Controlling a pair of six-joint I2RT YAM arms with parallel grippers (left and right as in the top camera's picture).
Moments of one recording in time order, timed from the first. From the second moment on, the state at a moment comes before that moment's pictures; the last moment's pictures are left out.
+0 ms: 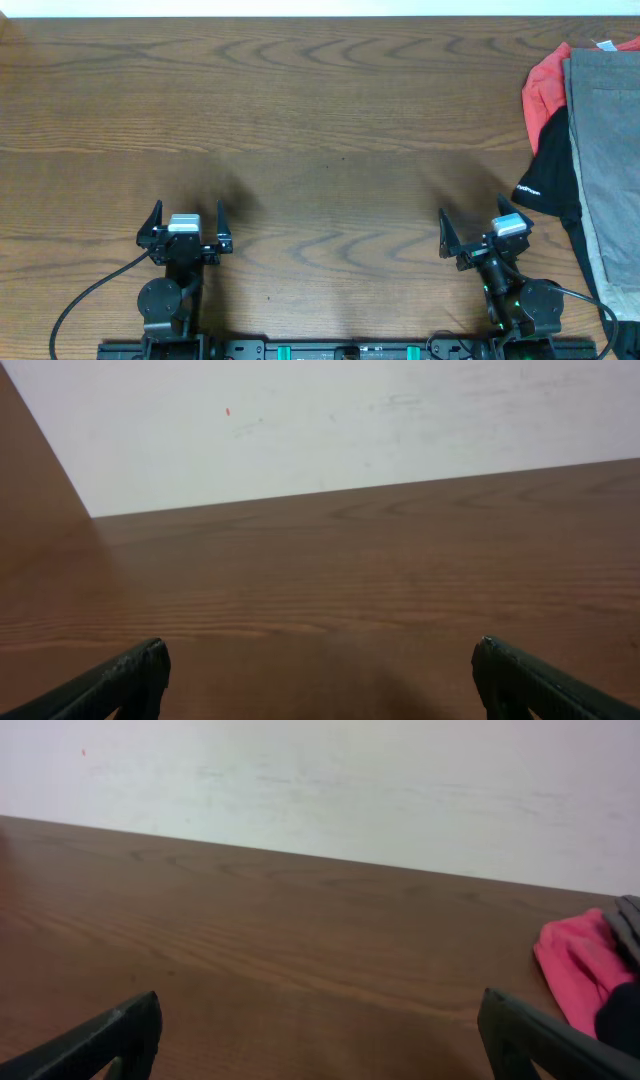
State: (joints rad) left arm 0.04 0.01 0.01 -0.10 0.02 0.11; right arm 0.09 0.01 0.01 -0.06 -0.18 -0.01
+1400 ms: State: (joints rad) left arm 0.04 0.01 0.01 -0.10 0.02 0.11; right arm 0.09 0.01 0.01 0.06 -0.55 0.37
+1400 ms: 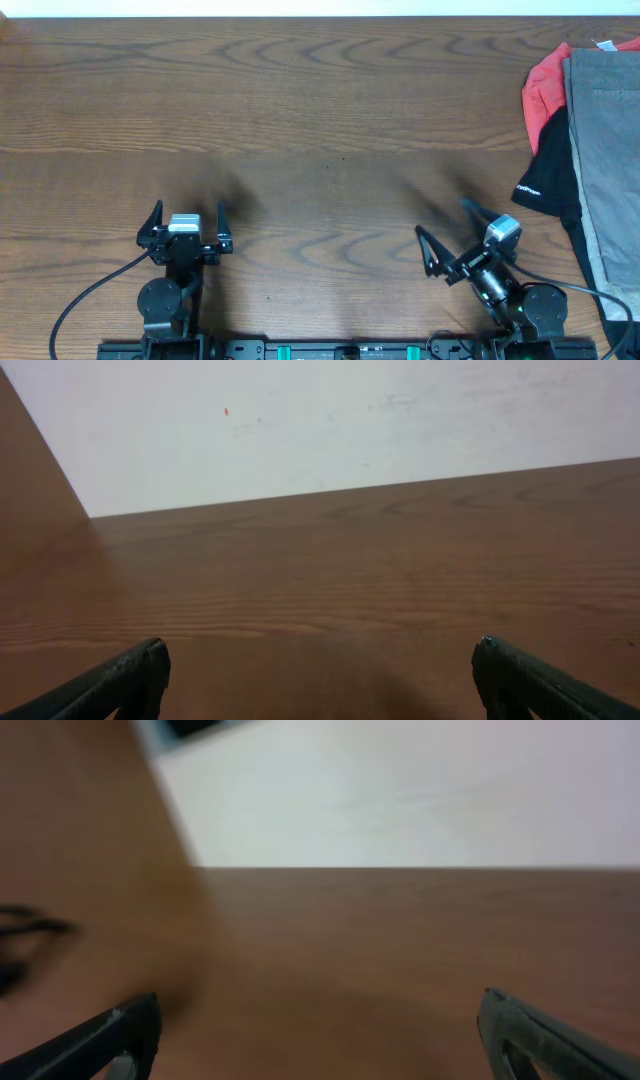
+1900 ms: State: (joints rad) left arm 0.04 0.01 0.01 -0.10 0.02 0.11; right arm 0.09 0.01 0.01 0.29 -0.63 0.72
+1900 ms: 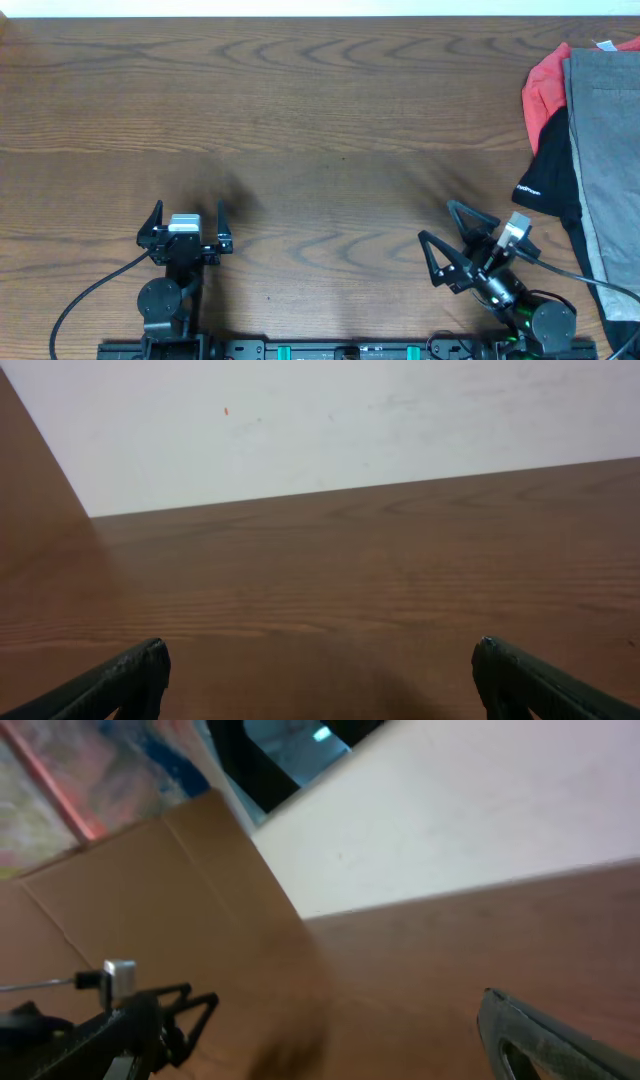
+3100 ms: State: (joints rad) left arm 0.04 0.01 0.02 -0.11 0.02 0.11; right arm 0.09 1.22 1.13 -0.34 -0.27 0.03
